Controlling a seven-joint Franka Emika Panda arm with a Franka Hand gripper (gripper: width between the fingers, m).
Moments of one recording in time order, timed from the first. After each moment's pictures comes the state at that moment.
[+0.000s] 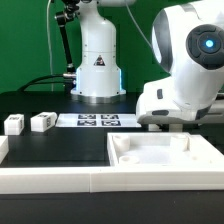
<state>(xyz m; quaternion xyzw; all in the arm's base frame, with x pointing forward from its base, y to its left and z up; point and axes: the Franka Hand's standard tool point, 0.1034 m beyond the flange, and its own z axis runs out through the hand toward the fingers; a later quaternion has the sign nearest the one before) 0.398 0.160 0.003 -0.91 0.04 0.40 0.05</state>
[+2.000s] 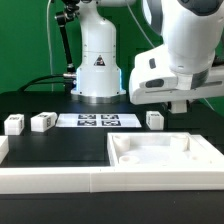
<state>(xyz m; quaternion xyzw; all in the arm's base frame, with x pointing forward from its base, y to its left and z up) 0.439 0.139 0.061 -0.93 0.02 0.37 0.08</state>
